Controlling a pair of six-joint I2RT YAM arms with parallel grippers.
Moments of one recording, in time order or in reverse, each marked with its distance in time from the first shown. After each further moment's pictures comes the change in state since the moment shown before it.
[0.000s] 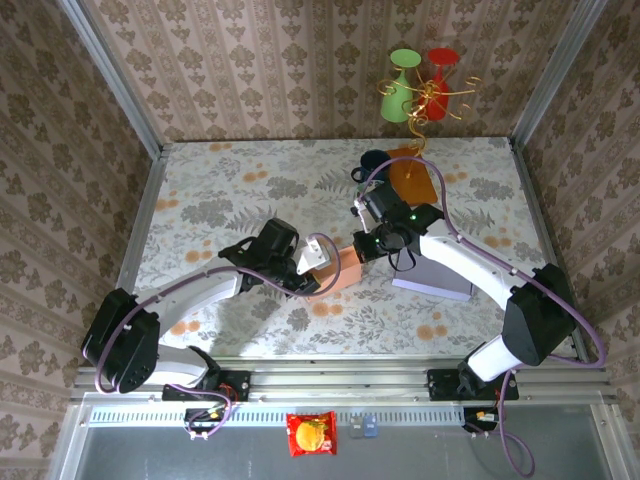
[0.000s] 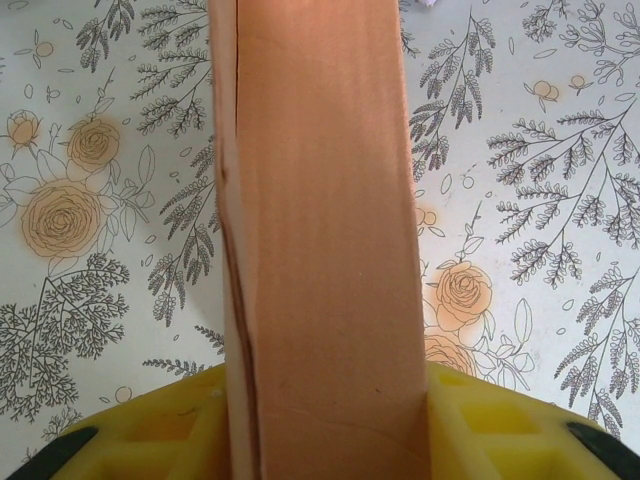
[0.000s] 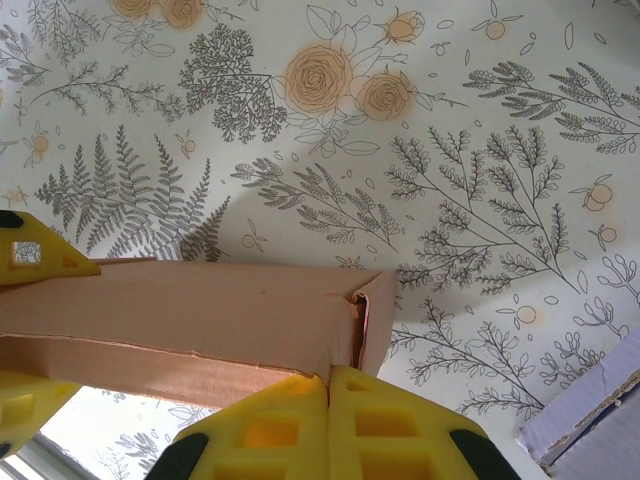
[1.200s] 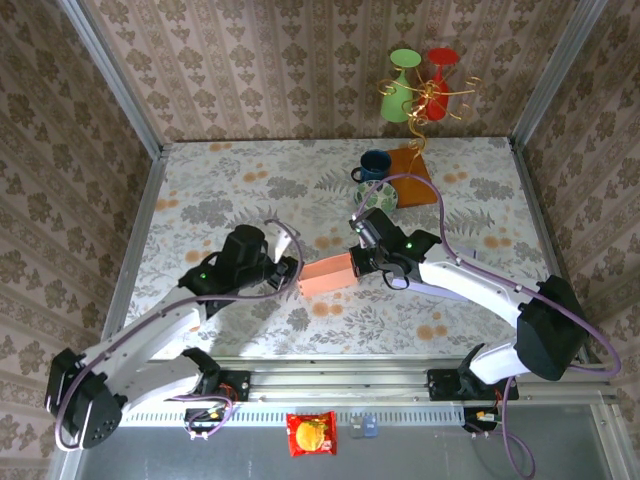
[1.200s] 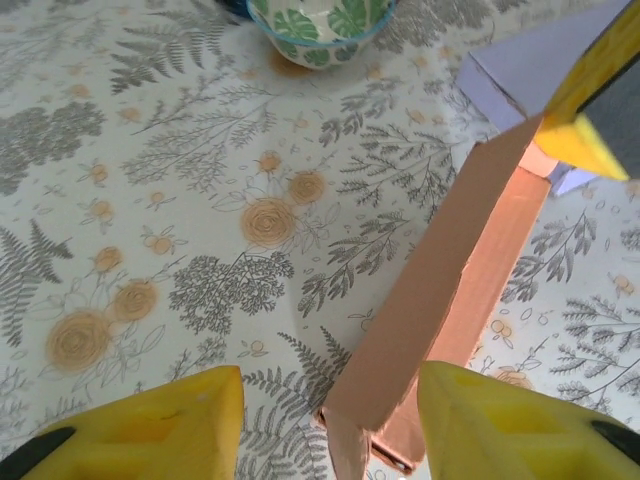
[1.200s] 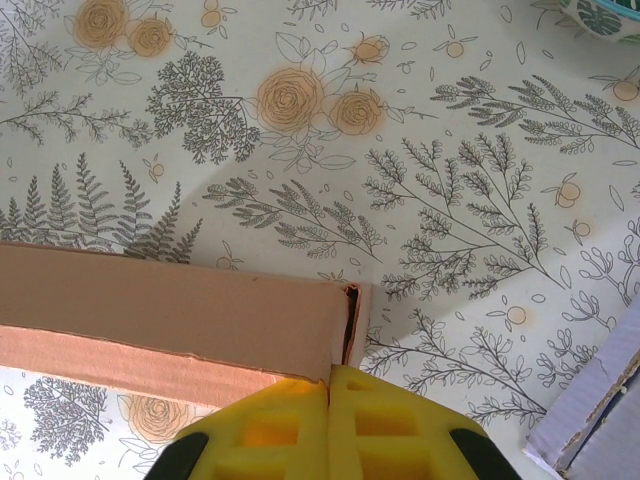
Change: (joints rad) left arm 0.023 -0.369 -0.107 0.050 -0.245 -0.427; right arm 0.130 -0.093 -0.175 0.181 0.228 0.129
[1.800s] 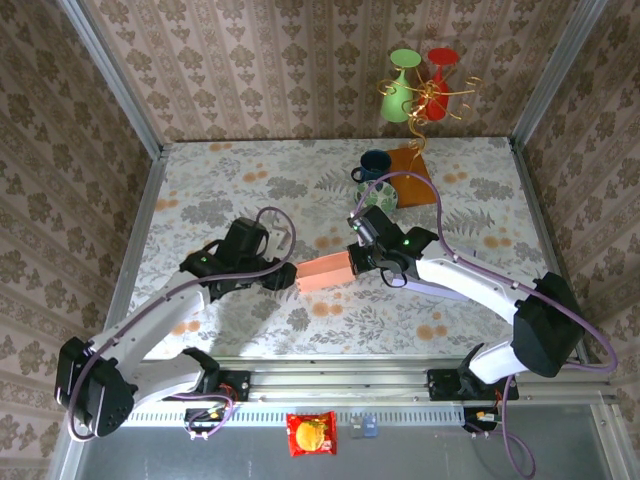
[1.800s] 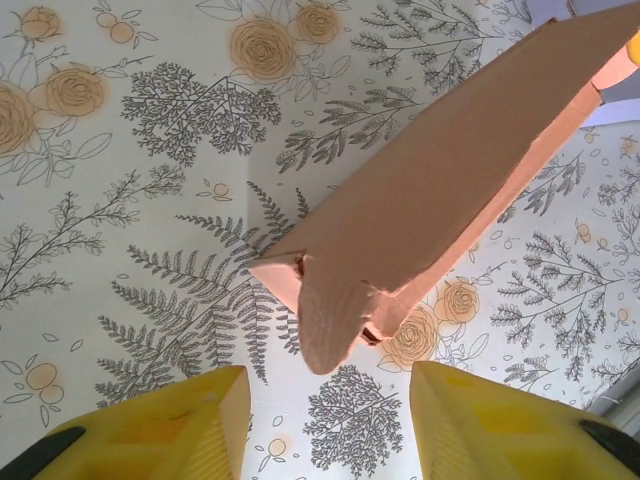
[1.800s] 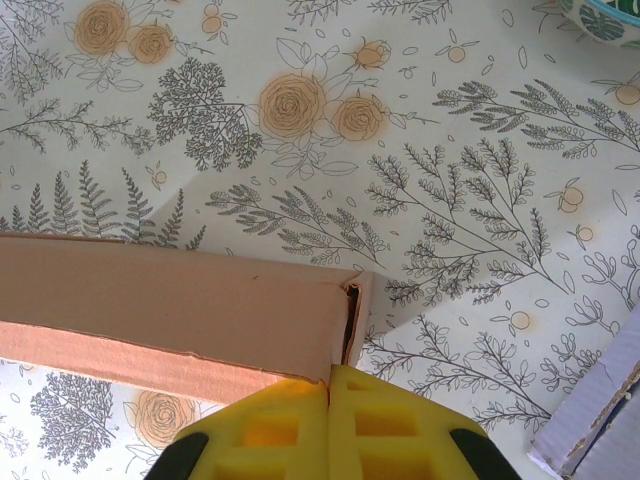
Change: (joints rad) left arm 0.069 0.116 0.110 -0.288 0.126 -0.201; right arm 0.001 0.024 0.034 -0.018 0.000 0.006
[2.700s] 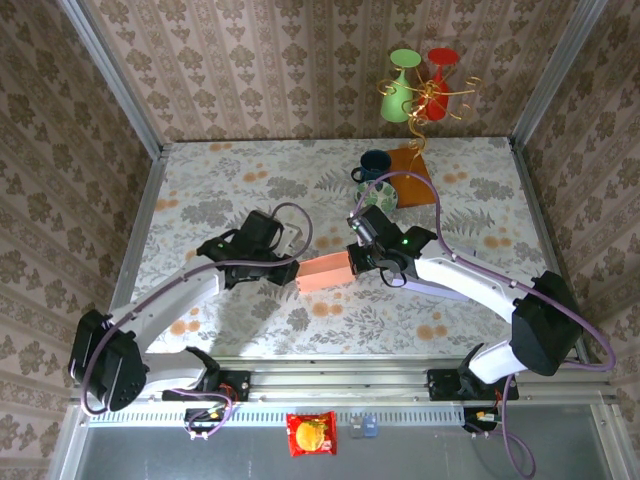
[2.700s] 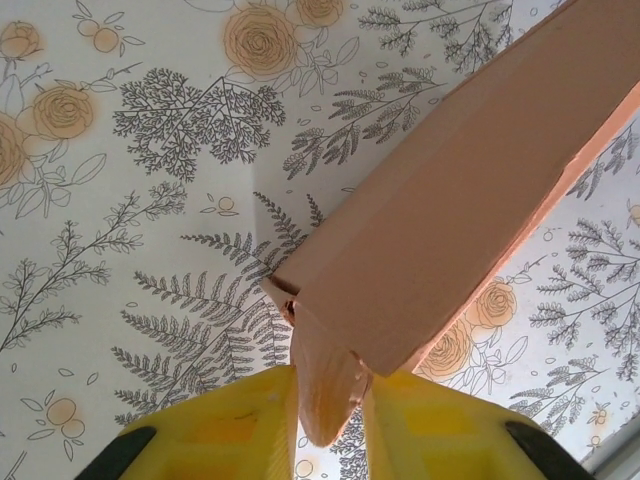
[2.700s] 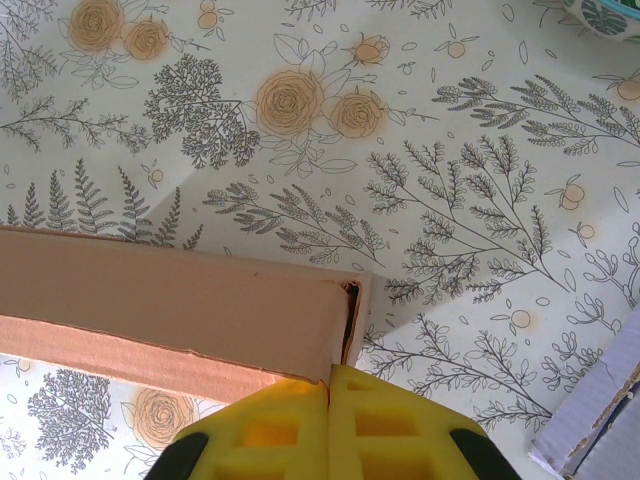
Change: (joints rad) left arm -0.029 0.150 0.085 -0.020 -0.051 0.074; right arm 0.000 0.011 0.008 -0.006 0.000 0.004
